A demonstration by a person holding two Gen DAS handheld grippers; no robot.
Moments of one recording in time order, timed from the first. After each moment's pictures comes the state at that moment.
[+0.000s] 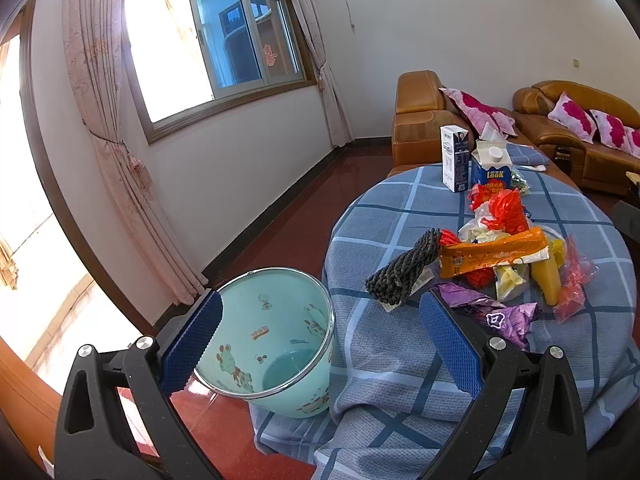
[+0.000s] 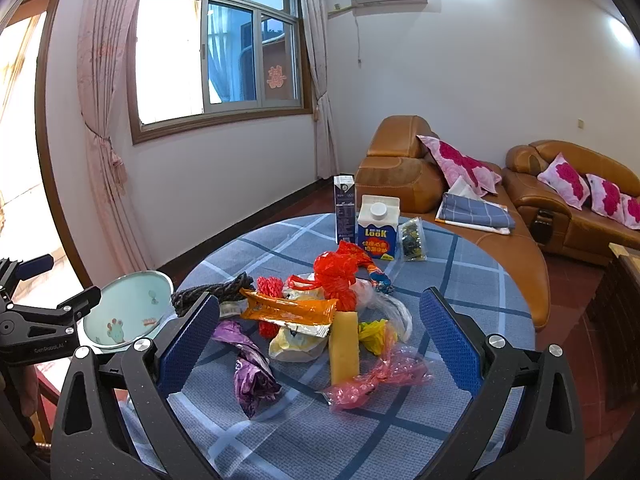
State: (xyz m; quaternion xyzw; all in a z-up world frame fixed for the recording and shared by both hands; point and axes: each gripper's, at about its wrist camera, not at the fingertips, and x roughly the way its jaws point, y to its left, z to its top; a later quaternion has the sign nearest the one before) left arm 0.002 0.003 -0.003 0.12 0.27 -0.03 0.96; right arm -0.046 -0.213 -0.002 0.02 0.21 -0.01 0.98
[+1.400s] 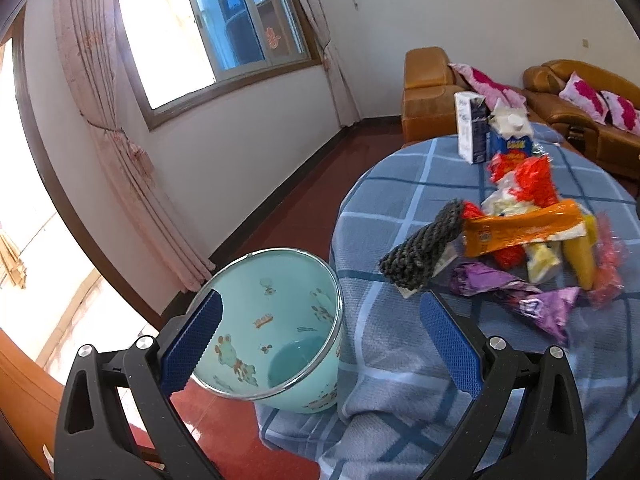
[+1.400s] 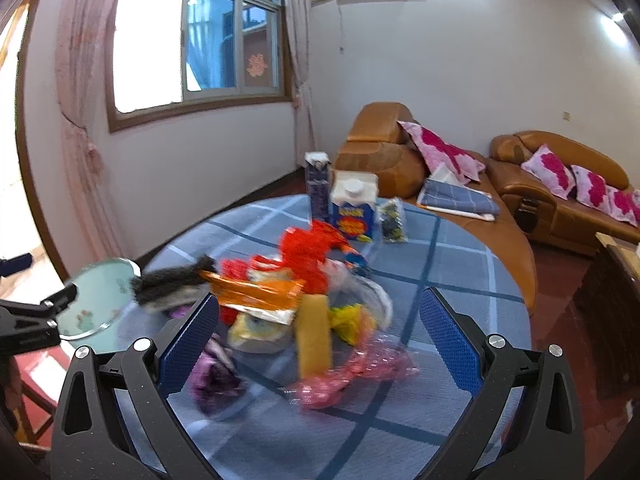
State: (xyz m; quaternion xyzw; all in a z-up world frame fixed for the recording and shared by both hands) left arm 0.039 -0.001 -0.040 0.14 0.30 0.00 0.94; right arm -0.025 -0.235 -0.042 0.02 0.24 -0.05 0.97
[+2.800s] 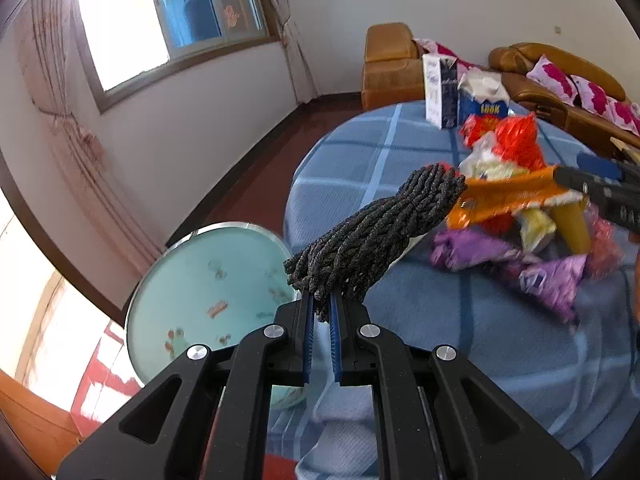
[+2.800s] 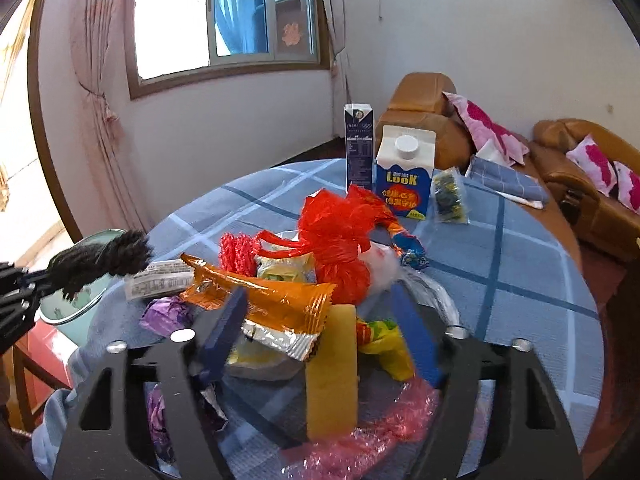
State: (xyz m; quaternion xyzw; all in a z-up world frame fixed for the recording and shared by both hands) left arm 0.060 0.004 -0.076 0.14 0.36 -0.08 0.92; right arm 0.059 -0.232 -0.088 0.01 0.29 0.03 0.96
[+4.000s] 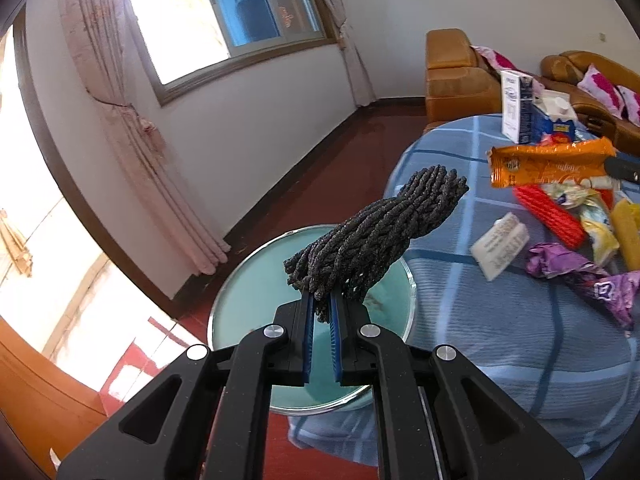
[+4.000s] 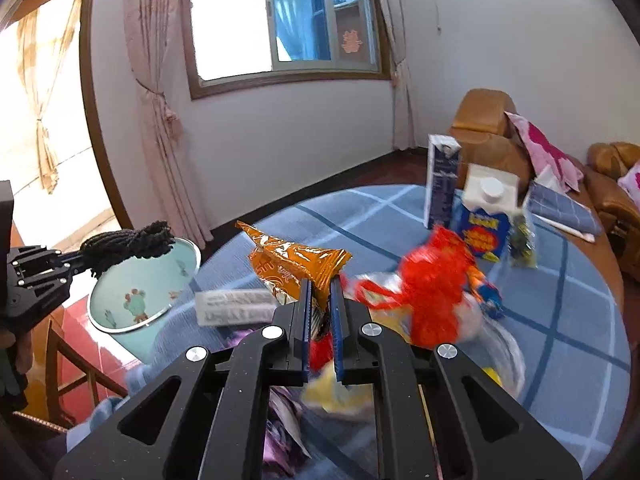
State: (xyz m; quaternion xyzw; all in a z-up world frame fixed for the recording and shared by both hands) left arm 0.070 0.067 -0.055 0.15 0.33 0.02 0.93; right arm 0.077 -0.184 -0.055 0.00 0.27 0.14 0.95
